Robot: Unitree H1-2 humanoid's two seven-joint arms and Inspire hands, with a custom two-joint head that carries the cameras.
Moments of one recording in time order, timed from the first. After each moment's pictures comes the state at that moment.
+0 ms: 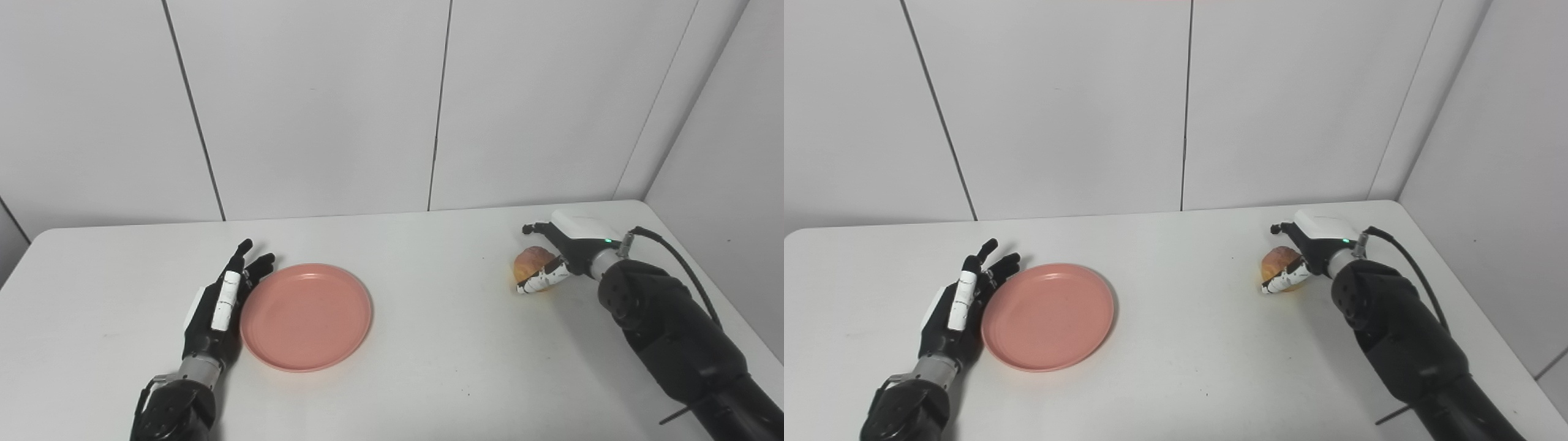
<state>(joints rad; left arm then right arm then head) -0.43 0.13 0.06 0.34 -0.21 0.03 -0.18 -0.61 -0.55 0.27 0.22 -0.81 0.34 0.40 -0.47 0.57</state>
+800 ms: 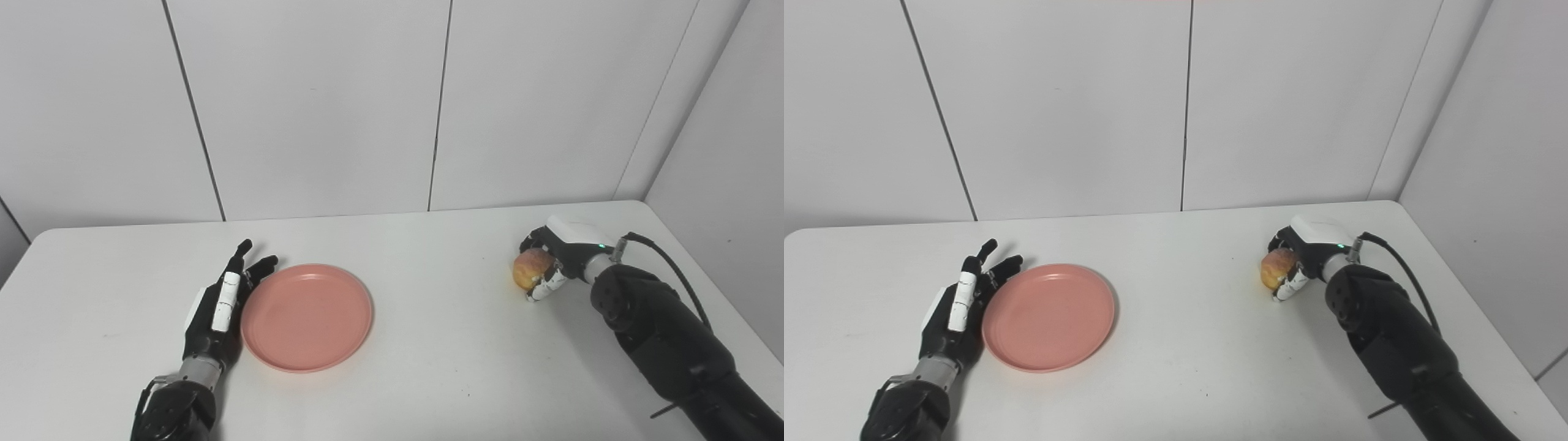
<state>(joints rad) -0.43 0.13 0.05 0.34 -0.21 0.03 -0.18 -0.62 -0.54 0.29 0.29 -0.75 0.33 0.34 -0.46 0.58</state>
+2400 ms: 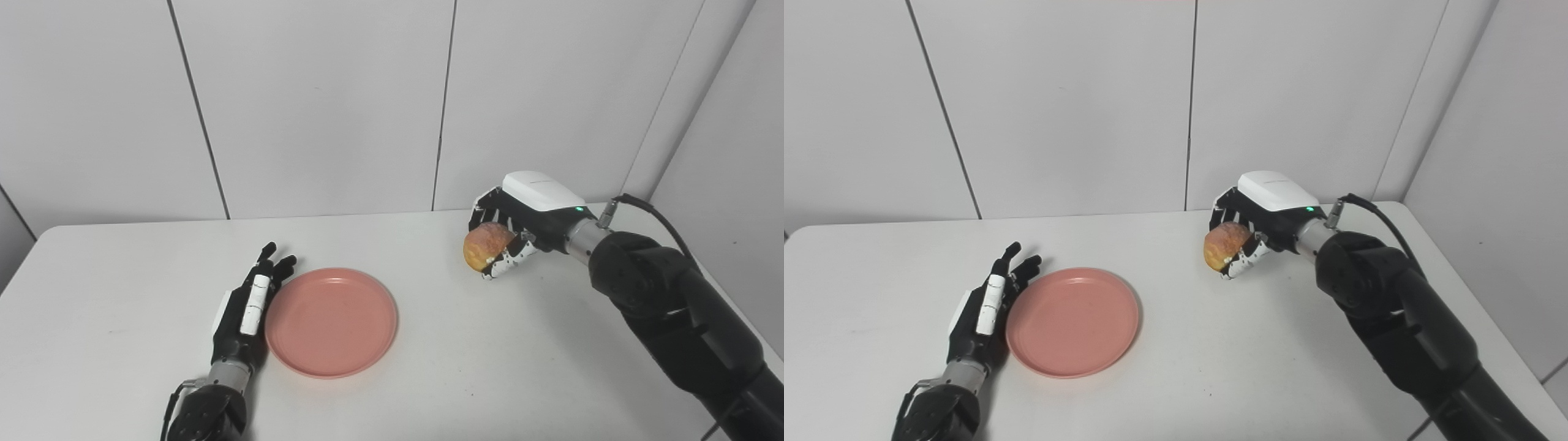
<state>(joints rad) -0.38 0.04 0.01 0.25 -0.15 0.07 -0.09 -0.65 -0.56 0.29 -0.16 -0.64 0.24 0.51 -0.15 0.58</state>
